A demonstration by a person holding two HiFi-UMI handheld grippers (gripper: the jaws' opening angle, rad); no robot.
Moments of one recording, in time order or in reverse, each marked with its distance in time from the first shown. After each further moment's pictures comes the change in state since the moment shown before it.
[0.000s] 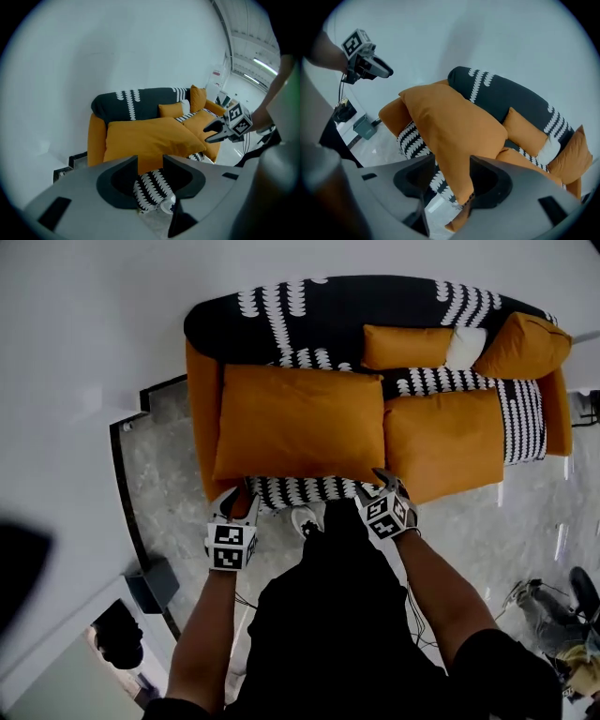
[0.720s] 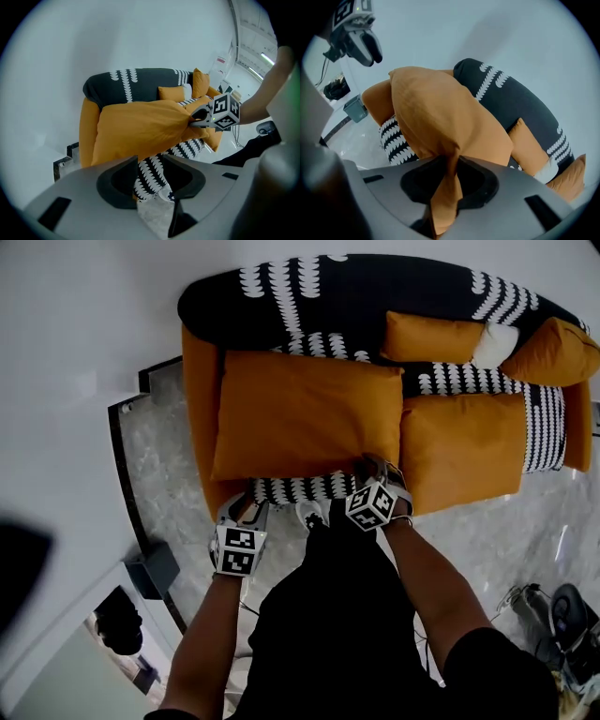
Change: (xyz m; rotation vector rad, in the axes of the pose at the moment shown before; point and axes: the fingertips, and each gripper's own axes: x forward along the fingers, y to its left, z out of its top) left arm 0.046 -0.005 -0.039 0.002 0.208 -0.015; right arm 0.087 -0.016 0.029 -0.189 0.038 -0.086
